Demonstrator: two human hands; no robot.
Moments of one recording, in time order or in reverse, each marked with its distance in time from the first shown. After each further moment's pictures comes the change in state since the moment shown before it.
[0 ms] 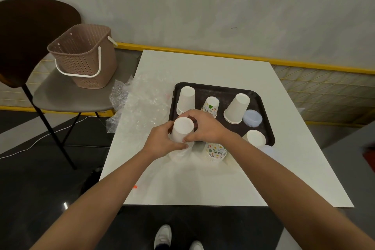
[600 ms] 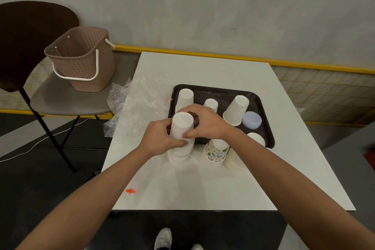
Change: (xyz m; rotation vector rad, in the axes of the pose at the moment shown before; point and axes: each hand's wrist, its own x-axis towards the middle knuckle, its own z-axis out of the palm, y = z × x) left_hand 0.006 0.021 -0.015 0.088 0.041 0.053; right_hand 0.007 -0.003 -0.017 0.033 0.034 -0.069
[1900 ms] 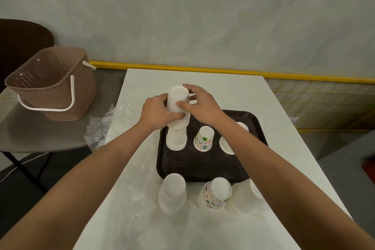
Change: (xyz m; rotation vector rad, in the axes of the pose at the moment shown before) left_hand 0.170 0.036 -0.032 0.056 0.121 0.053; right_hand 0.116 -0.002 -0.075 -0.055 0.291 0.125
